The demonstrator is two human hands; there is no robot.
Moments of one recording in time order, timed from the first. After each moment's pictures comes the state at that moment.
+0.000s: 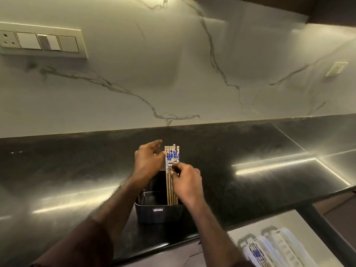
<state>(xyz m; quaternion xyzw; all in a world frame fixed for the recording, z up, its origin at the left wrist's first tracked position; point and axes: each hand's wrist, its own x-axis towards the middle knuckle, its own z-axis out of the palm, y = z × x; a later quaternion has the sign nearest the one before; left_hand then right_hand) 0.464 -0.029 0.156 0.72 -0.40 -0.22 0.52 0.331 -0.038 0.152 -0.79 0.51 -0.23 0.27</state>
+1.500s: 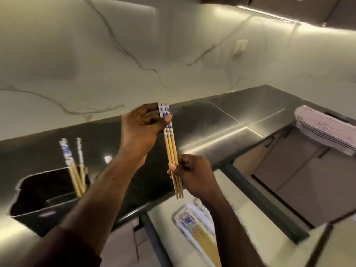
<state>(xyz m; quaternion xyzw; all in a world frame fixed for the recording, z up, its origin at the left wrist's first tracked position) 0.206 -0.066 0.253 0.46 -0.45 -0.39 0.66 0.055 -0.049 0.196 -0.71 0.51 -0.32 0.36</state>
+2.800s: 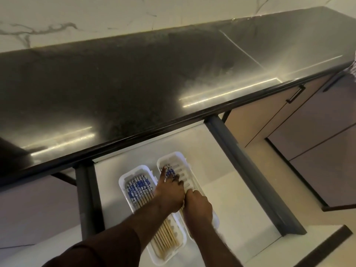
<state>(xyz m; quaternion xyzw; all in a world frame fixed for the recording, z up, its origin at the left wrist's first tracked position) -0.068 -0.117 -0.121 0.60 -0.76 -0.12 -0.22 -0.171 -0.100 -0.129 -0.72 0.65 0.06 0.23</state>
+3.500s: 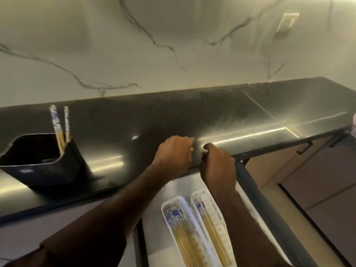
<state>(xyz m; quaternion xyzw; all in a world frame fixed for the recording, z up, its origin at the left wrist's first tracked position) 0.066 -0.123 0.146 0.70 -0.68 -0.05 0.20 -0.063 -0.131 0.142 -0.78 0.60 -0.19 0.08</state>
